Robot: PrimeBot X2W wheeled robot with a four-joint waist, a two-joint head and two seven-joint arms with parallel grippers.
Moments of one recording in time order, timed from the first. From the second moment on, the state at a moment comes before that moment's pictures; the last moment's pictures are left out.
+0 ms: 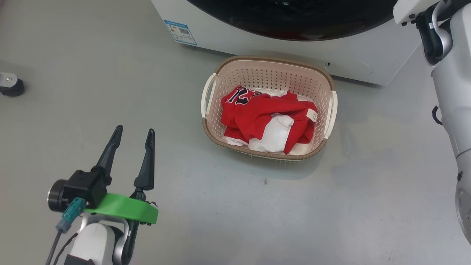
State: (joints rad) left arm -0.19 0.05 -0.18 0.16 -0.32 -0.06 -0.25; right arm -1.16 -0.19 0.20 0.93 0.23 0.08 -0.24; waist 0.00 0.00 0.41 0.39
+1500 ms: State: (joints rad) left arm -0.16 0.08 -0.14 0.22 -0.29 -0.05 -0.25; right arm -0.61 -0.07 0.20 0.63 0.27 0.11 -0.25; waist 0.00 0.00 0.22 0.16
